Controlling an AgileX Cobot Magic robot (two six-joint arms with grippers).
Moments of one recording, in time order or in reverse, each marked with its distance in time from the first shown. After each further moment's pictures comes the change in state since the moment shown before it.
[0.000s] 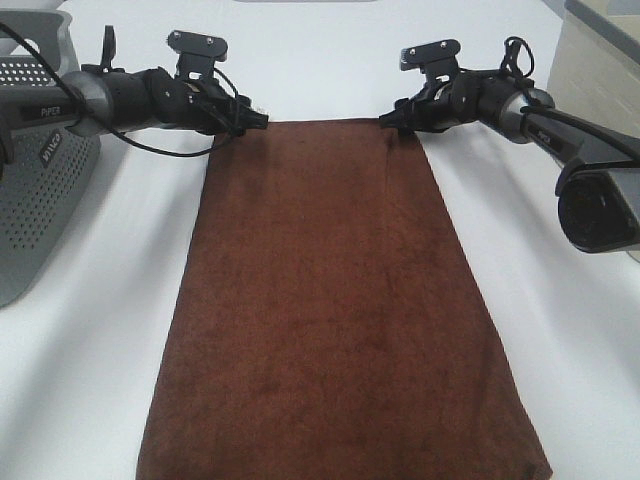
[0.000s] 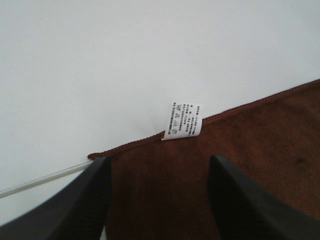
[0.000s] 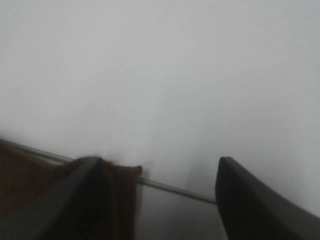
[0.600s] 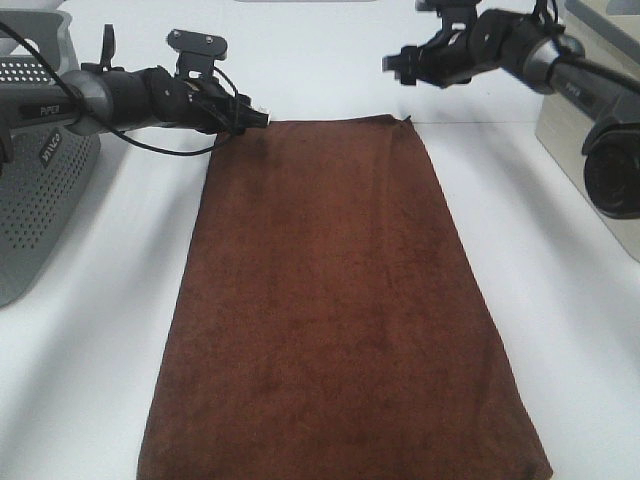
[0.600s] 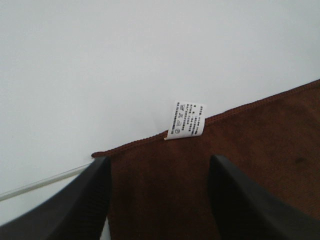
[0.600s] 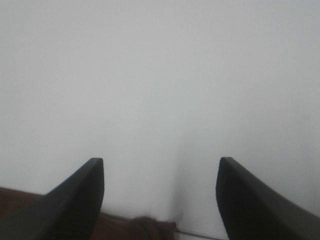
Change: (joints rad) left arm 0.000 -0.011 0.000 0.000 0.003 -0.001; right arm -0.009 -0.163 0.000 0.204 0.114 -0.002
